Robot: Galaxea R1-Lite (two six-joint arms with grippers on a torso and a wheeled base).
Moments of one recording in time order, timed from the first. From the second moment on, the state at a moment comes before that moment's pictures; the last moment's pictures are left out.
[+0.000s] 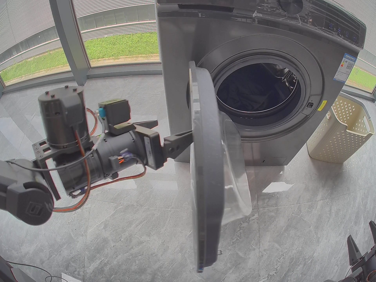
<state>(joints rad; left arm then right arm) -0.64 1.59 -0.83 -0.69 -0.10 -0.15 0.00 0.02 -0.02 0.00 0.02 0.00</state>
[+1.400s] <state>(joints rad) -0.73 2.03 -1.41 -0.68 0.02 -0.25 0.00 0.02 -0.02 0.00 0.02 0.00</state>
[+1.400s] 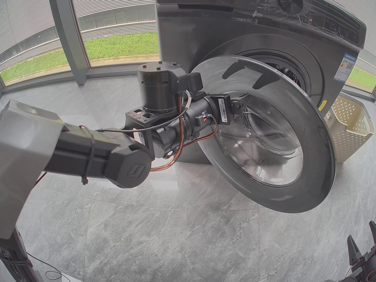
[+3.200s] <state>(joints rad) -0.65 0.99 -0.29 -0.63 0.15 -0.13 0.00 0.02 -0.02 0.00 0.01 0.00</state>
